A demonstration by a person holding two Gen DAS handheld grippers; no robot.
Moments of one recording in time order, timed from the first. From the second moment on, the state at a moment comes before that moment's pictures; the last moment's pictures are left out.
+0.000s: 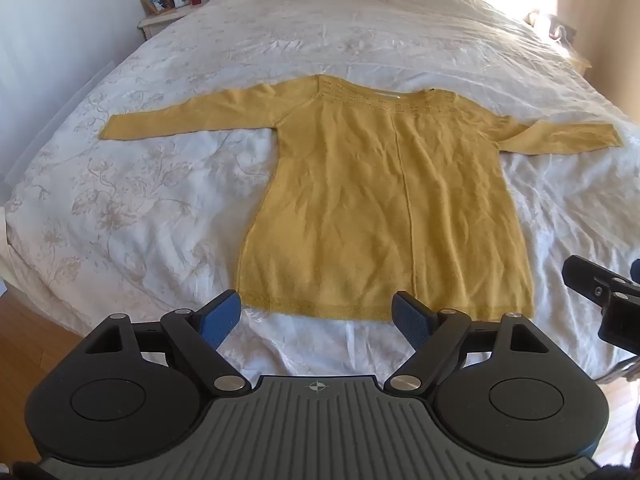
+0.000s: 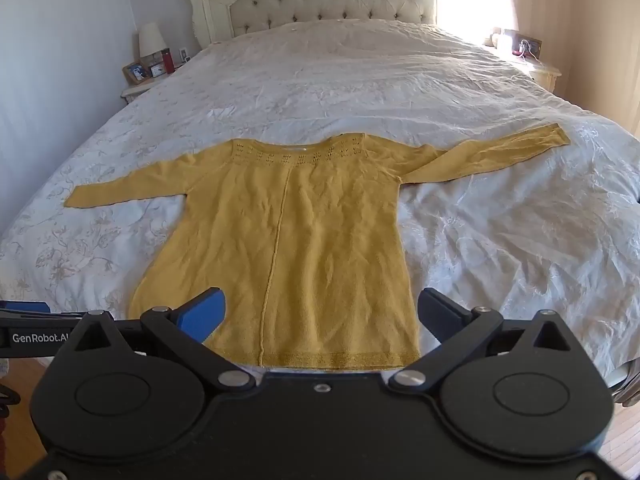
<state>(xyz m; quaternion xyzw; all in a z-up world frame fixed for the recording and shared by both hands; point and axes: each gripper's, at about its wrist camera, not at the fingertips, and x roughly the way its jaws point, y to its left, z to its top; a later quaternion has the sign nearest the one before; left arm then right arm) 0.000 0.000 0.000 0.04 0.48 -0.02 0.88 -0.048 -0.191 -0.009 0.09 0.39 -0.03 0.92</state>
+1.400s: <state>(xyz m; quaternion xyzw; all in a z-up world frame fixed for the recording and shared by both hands) -0.001 0.006 -0.011 0.04 0.49 -0.01 0.87 -0.042 -0.195 -0.016 0.12 0.39 -0.01 0.91</state>
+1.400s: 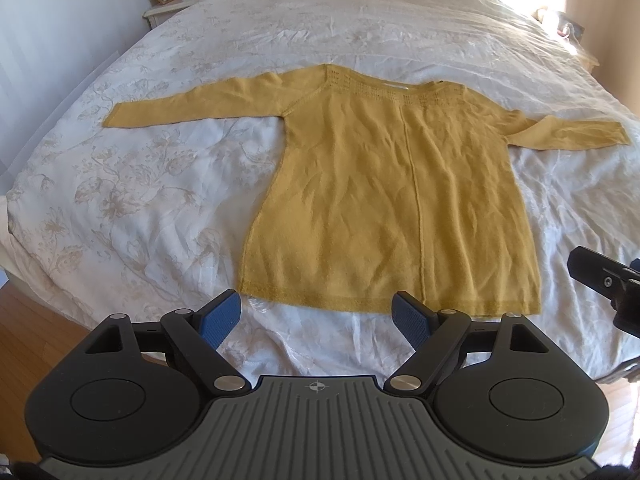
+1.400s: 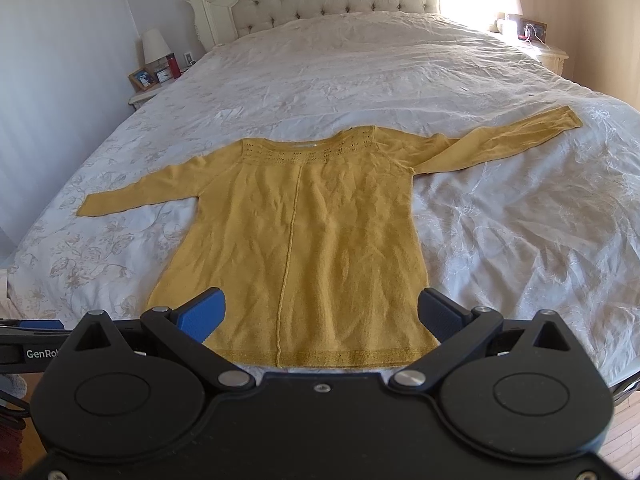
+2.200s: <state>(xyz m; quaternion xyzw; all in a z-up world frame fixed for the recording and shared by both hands) 0.033 0.068 -0.089 0.03 0.47 -0.03 0.88 -0.014 -0.241 -0.108 0.14 0.44 -0.02 0.89</state>
